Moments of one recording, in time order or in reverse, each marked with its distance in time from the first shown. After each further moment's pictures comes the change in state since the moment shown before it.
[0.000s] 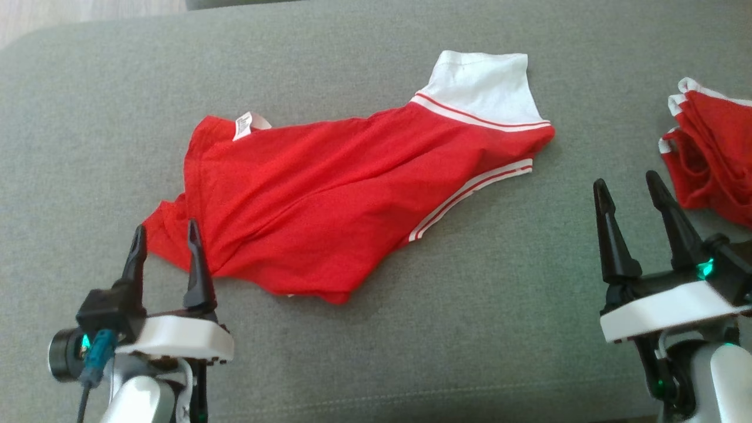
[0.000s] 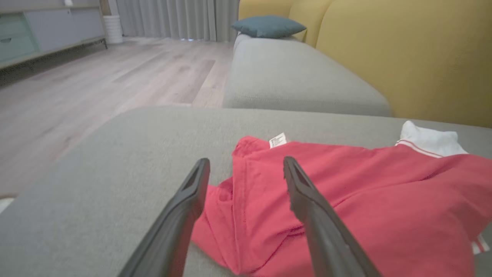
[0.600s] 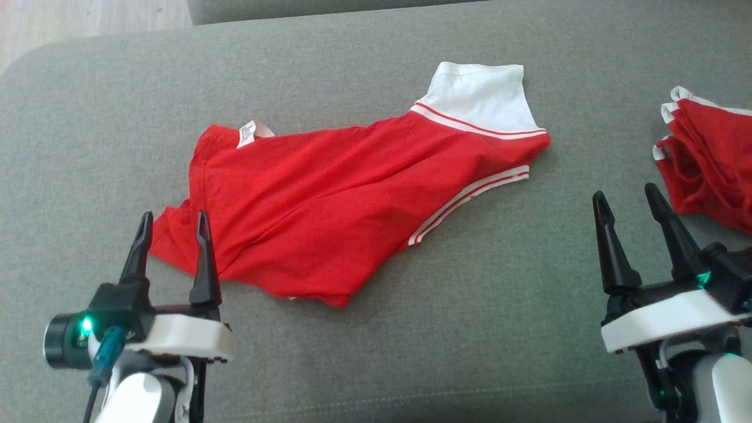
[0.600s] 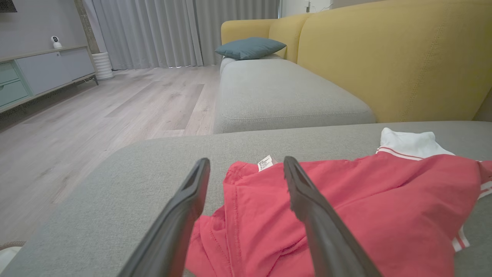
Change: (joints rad) left arm -0.007 0.046 -0.041 -0.063 0.082 0.007 0.020; right arm 0.036 0.001 -0.004 -0.017 -0.009 0.000 0.026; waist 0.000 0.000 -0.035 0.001
